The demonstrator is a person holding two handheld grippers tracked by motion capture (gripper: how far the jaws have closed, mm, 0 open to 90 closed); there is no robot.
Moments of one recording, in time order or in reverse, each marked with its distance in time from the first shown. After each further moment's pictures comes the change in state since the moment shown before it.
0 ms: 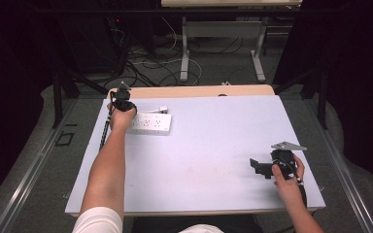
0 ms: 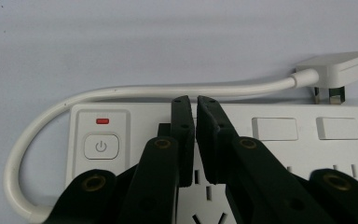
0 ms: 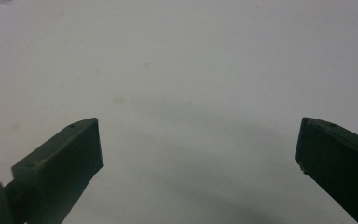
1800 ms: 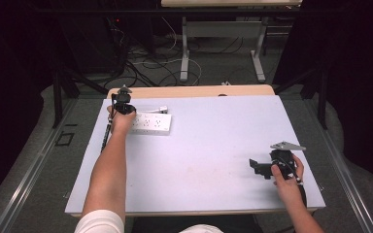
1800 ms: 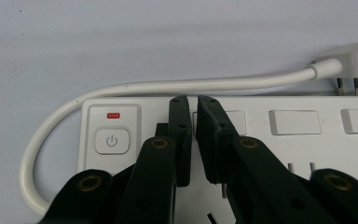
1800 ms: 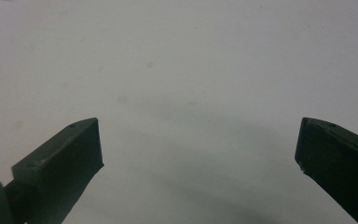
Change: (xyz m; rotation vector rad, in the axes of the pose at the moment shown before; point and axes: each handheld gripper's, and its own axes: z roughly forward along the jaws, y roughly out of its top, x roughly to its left) left arm -0.001 -0.009 0.002 -0.023 0.059 0.042; right arm 0.002 0.000 0.001 0.006 0.009 -0.006
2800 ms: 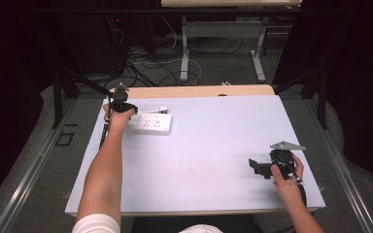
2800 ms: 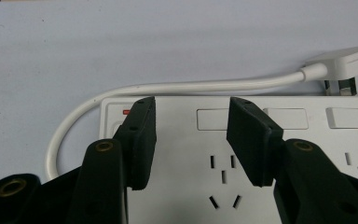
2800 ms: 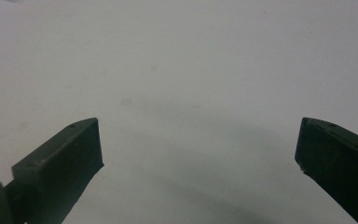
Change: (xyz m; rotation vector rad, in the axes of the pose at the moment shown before) left arm 0.004 0.002 -0.020 -0.022 -0.001 0.012; right arm 0.001 0.002 -0.001 -0.009 0.008 -0.015
